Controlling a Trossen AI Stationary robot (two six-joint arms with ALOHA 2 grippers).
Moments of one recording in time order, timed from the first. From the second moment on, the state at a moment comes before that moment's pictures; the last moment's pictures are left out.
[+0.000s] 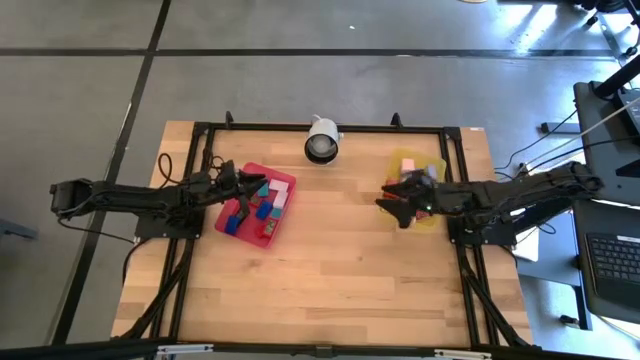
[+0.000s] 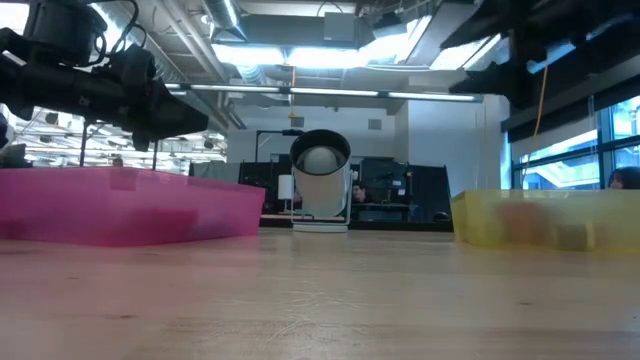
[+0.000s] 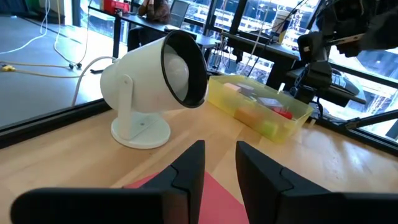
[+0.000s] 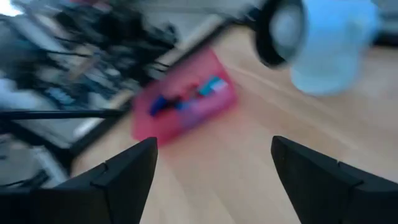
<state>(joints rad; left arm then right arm) 0.22 0.67 0.01 0.58 -0.23 -0.30 0.22 0.83 0.53 -0.08 0.45 0.74</state>
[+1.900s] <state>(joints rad) 0.22 0.67 0.01 0.58 -0.23 -0.30 0.22 0.00 0.21 -0.20 0.07 0.05</state>
